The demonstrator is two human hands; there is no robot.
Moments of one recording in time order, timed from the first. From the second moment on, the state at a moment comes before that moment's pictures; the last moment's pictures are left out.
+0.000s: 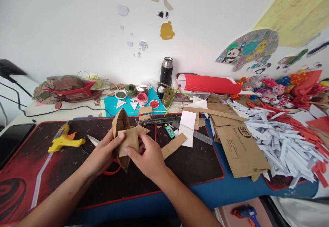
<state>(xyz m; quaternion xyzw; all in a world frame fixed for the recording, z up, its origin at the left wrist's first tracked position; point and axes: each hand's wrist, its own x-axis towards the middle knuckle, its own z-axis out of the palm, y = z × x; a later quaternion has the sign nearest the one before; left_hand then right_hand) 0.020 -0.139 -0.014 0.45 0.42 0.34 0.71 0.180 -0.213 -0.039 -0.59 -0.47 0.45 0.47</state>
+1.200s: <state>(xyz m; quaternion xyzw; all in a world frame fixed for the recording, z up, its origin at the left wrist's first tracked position) 0.035 -0.140 -0.025 0.25 0.43 0.44 0.75 0.173 -0.201 -0.031 -0.65 -0.52 0.34 0.44</state>
